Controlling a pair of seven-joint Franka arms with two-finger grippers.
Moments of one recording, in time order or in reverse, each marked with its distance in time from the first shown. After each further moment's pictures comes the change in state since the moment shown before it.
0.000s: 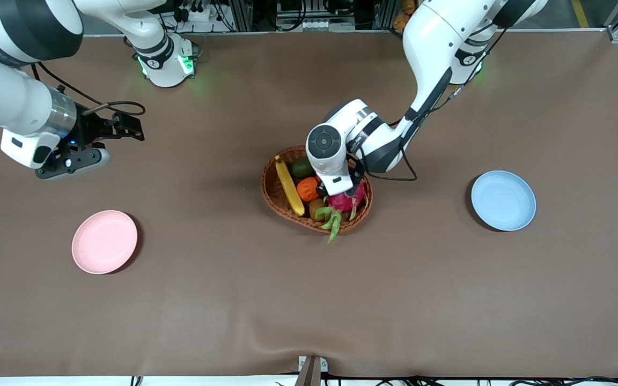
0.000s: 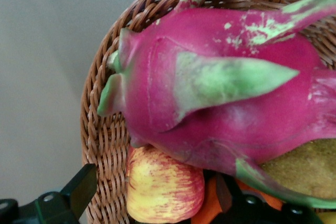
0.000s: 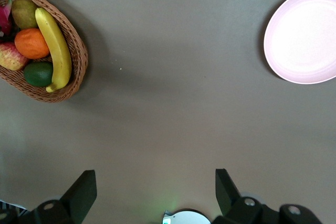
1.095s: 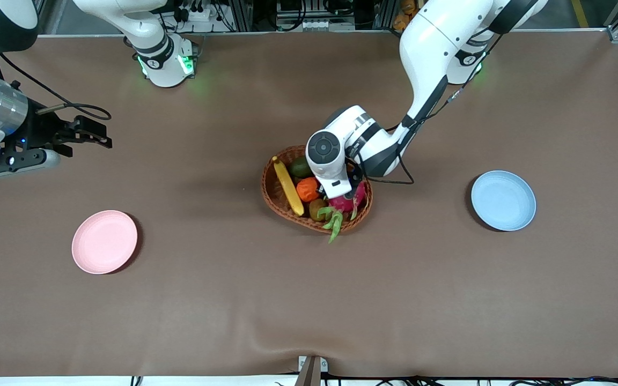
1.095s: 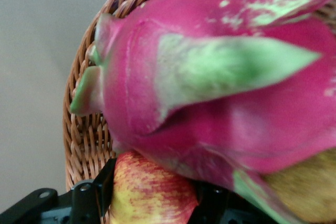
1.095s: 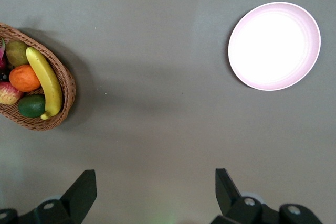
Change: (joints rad) left arm 0.000 0.027 0.000 0.018 0.000 0.015 -0.004; right arm -0.086 -0.045 -0.019 -0.008 -0.001 0.064 -0.002
